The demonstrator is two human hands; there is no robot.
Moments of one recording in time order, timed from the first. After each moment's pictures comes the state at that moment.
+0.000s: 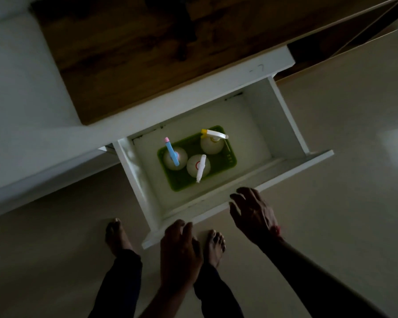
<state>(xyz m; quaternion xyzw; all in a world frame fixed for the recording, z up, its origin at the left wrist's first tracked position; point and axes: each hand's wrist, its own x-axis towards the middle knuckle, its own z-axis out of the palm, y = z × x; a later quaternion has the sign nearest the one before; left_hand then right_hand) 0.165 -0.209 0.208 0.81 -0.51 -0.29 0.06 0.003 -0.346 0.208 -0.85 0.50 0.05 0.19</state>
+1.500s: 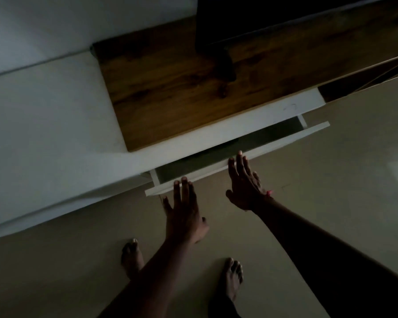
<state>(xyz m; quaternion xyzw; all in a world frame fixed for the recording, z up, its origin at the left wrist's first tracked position) 0.292 -0.324 0.193 0.77 -0.53 -0.35 -0.07 0.148 -0.461 0.189 -0.80 0.49 0.20 0.28</state>
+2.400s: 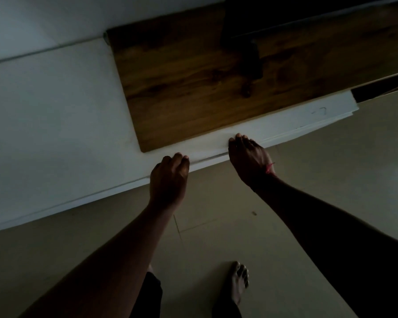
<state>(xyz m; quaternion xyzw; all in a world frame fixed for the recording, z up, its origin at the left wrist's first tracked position) 0.386 -0.385 0.188 0.81 -0.55 -0.15 0.16 0.219 -0.517 0.202 -0.92 0.37 0.16 0.03</state>
